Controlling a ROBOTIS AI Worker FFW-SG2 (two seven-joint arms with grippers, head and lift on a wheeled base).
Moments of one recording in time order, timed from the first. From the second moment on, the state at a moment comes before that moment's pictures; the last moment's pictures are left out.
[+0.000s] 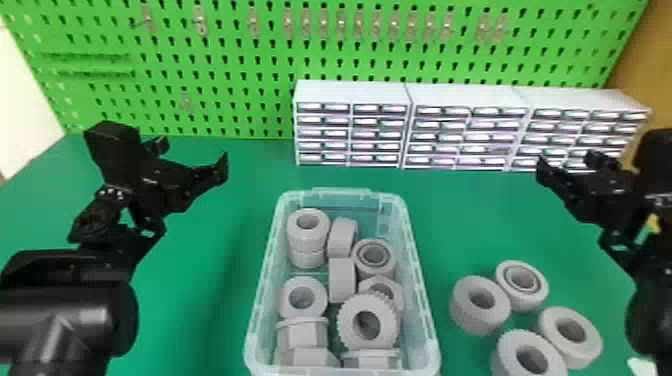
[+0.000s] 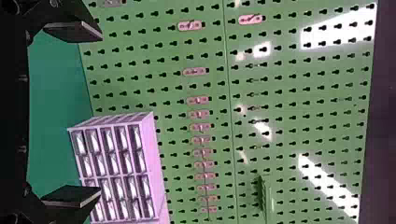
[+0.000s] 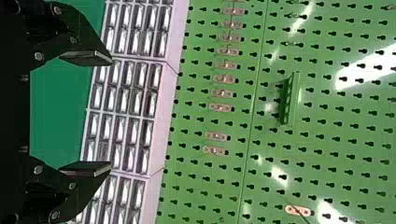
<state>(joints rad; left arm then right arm) -0.12 0.09 0.10 -1.75 0.00 0.22 -0.36 -0.14 -0.09 -0.32 -1.80 0.09 0.39 0.38</state>
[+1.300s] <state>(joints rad) -0.12 0.09 0.10 -1.75 0.00 0.22 -0.36 -0.14 -0.11 -0.31 -1.81 0.09 0.40 0.38</state>
